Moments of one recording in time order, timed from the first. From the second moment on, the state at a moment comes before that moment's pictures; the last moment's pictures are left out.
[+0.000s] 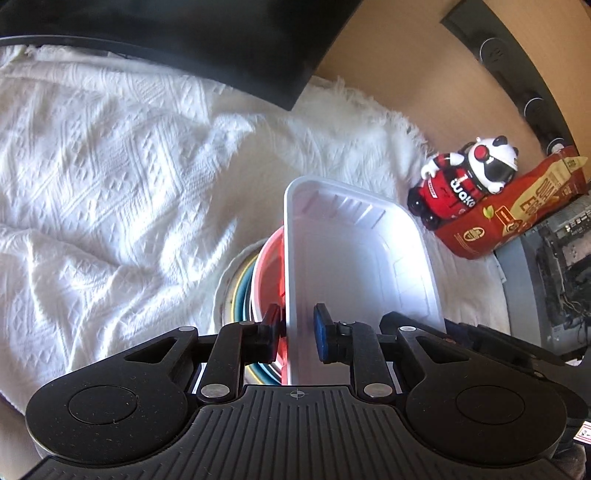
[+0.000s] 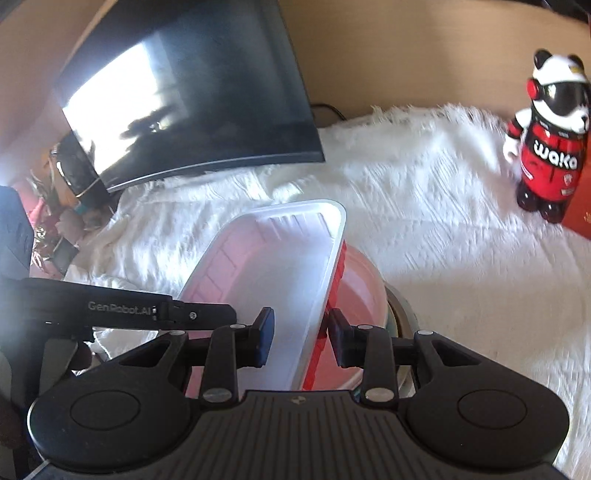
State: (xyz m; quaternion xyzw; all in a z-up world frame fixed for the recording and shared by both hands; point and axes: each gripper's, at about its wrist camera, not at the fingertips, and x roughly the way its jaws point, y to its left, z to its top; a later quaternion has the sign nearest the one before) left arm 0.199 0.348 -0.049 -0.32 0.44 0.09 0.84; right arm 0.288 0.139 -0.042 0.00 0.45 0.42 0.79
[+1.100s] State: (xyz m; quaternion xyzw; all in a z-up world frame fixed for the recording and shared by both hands) left arm 0.218 0.333 -0.044 -0.32 0.46 0.04 0.83; right arm 0.304 0.123 -0.045 0.01 0.45 0.39 0.80
